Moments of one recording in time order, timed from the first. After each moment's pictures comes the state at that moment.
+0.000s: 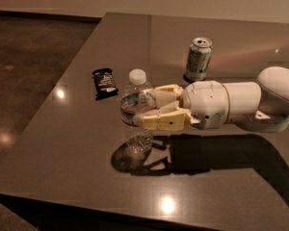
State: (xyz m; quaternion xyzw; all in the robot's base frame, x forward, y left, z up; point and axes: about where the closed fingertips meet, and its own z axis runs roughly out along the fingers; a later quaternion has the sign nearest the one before) arm 0.422 -0.005 0.934 -0.50 0.51 0.51 0.47
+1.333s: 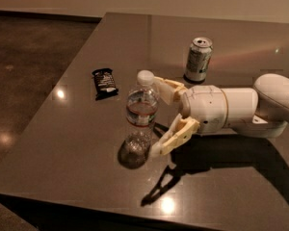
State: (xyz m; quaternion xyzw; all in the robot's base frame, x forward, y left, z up) arm 0.421 -0.004 0.929 -0.51 0.49 0.52 0.49
